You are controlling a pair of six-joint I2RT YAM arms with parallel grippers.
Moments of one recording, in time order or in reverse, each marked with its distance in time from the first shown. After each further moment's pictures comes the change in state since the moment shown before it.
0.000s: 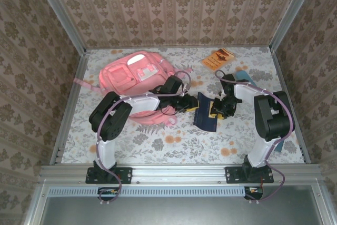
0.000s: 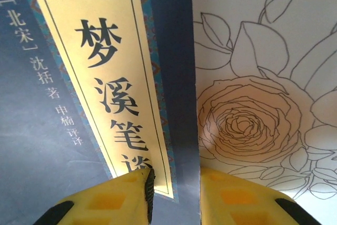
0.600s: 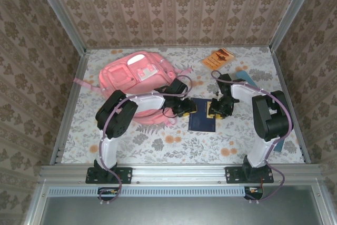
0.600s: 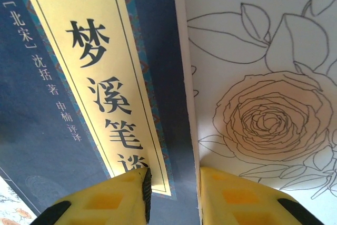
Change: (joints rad) left arm -0.021 0.081 0.088 -0.254 -0.164 -0.004; right arm 0.043 0.007 0.016 -0.011 0.029 0.000
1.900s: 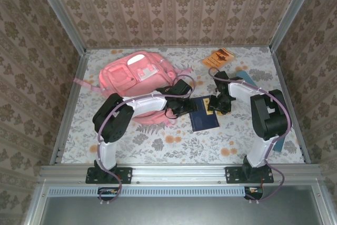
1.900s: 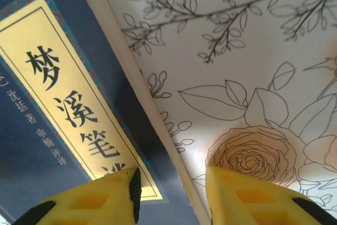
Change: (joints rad) left arm -0.063 -0.056 0.045 -0.160 -0.225 -0.009; right arm 0.026 0.019 0.048 0.024 0.141 0.023
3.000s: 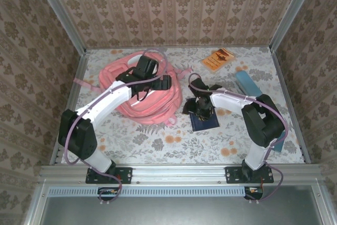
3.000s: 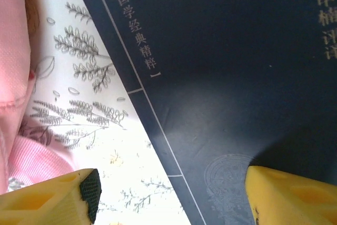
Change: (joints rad) left arm 0.267 -0.374 0.004 -0.183 -0.256 0.531; right arm 0.311 -0.041 -0.011 0.134 -0.017 0.348
